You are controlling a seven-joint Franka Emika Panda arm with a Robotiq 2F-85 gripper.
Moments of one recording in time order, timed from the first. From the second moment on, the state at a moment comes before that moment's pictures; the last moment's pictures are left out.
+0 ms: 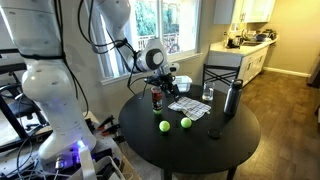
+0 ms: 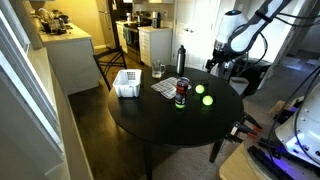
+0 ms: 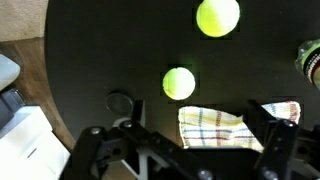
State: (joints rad) arm -0.14 0.10 -0.08 -2.55 -0.54 2.84 0.41
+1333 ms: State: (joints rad) arm 0.01 0.61 -0.15 -2.38 -0.54 3.12 0.42
